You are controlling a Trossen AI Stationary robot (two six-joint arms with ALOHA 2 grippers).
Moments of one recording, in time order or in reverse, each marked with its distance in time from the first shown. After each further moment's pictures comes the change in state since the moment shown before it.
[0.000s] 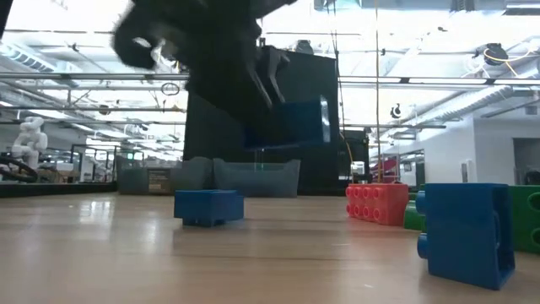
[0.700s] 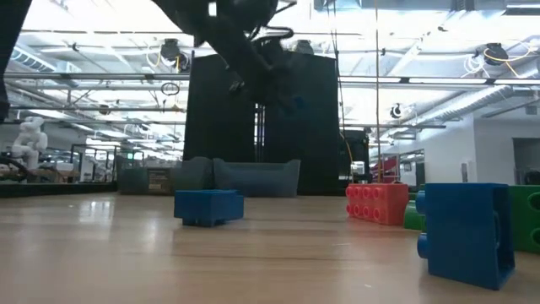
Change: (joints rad) left arm 0.551 -0.127 0.004 0.193 -0.305 -0.458; right arm 0.000 0.000 0.000 0.008 0.029 0.078
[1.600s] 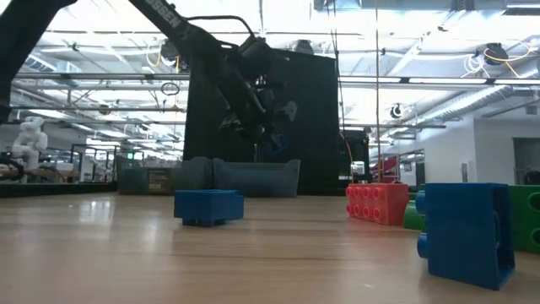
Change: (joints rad) left arm 0.195 0.146 -0.002 0.060 0.009 -0.145; right arm 0.000 0.000 0.000 0.025 0.033 0.077
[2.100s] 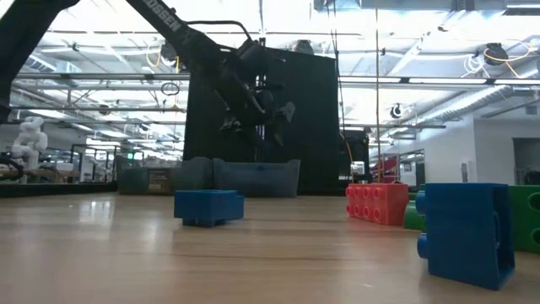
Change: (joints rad) left arm 0.040 0.002 0.005 0.019 0.070 0.057; right arm 0.000 0.000 0.000 0.000 -0.001 -0.010
